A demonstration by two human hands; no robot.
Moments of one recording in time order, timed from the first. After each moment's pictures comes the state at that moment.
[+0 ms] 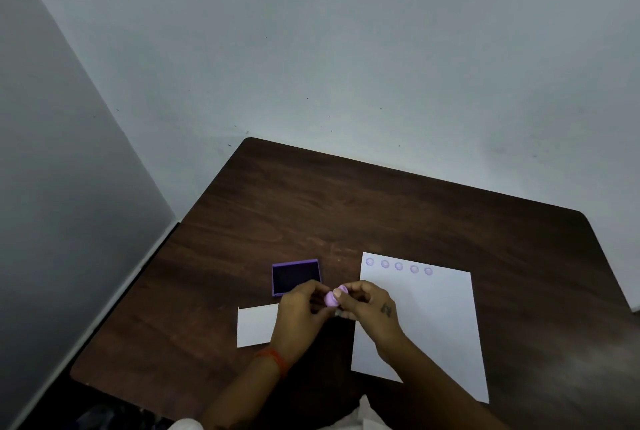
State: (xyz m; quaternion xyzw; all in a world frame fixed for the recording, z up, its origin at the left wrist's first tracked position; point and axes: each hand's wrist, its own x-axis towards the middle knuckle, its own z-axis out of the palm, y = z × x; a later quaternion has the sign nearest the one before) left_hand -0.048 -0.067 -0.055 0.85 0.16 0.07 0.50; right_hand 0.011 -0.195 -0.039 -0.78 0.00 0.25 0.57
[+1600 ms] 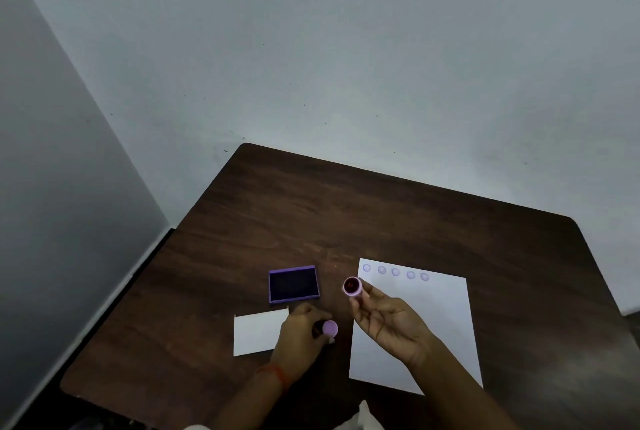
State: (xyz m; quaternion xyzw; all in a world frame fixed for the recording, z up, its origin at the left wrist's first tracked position) left_hand -0.055 -0.069 -0.087 0.90 0.14 -0.03 0.42; right_hand 0.022 -0.221 -0.014 -0.34 0.17 0.44 0.81
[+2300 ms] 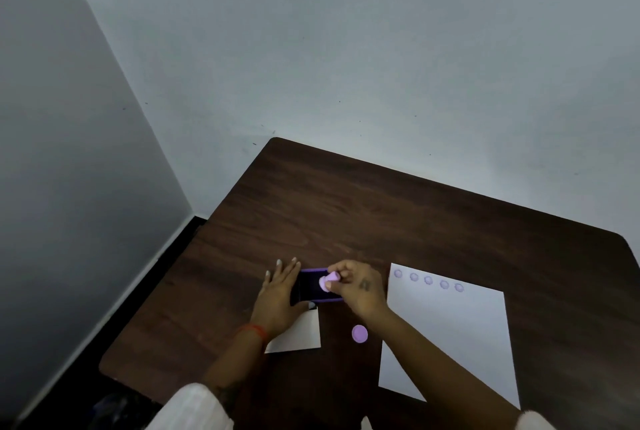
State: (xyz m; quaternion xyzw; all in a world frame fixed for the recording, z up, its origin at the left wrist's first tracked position) left_hand -0.044 0.030 -0.084 0.93 0.15 -0.05 0.33; right_hand 0.032 -0.121 -0.024 -0.84 -0.15 0.21 0.47
